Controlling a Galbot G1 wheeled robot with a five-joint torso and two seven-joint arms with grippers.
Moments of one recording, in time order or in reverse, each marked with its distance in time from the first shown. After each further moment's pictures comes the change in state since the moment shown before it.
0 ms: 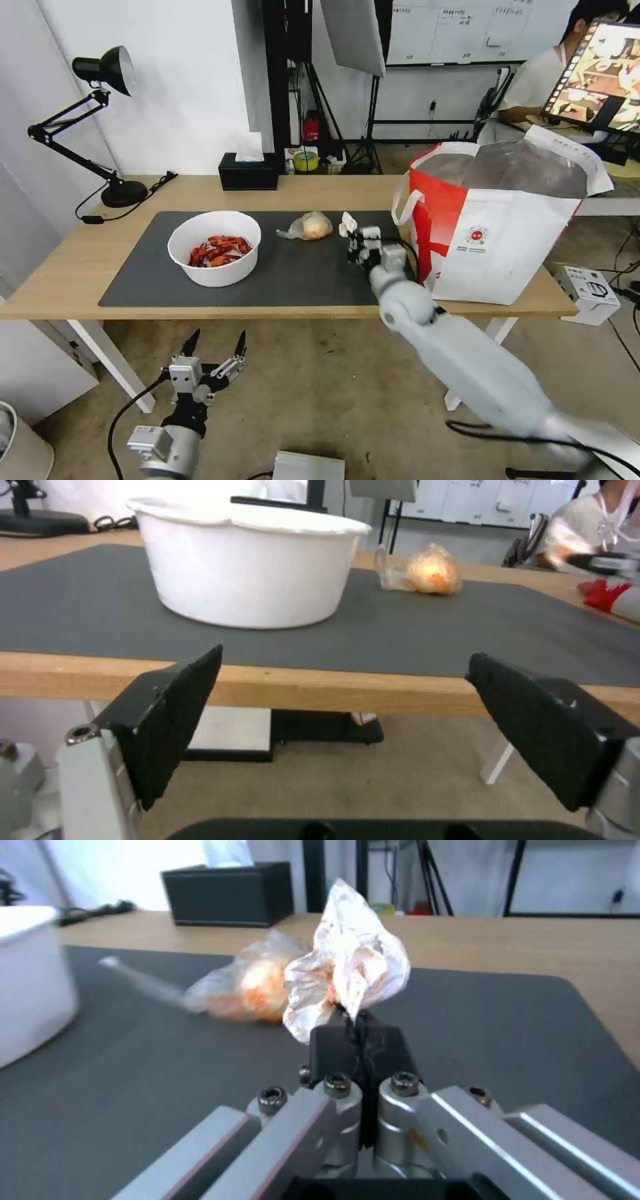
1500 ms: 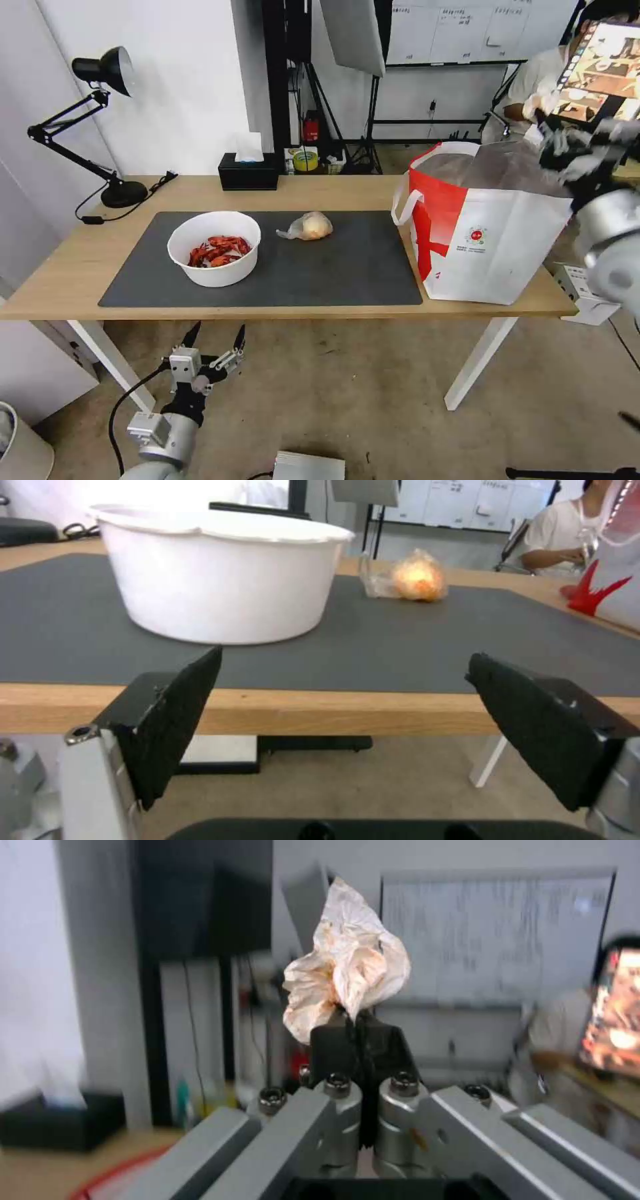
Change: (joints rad) left arm -0.070 0.053 0.032 0.040 -0.023 0.012 -0.002; right arm 0.023 -0.485 0.626 0.170 0.360 -0.177 -0.143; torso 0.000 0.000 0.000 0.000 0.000
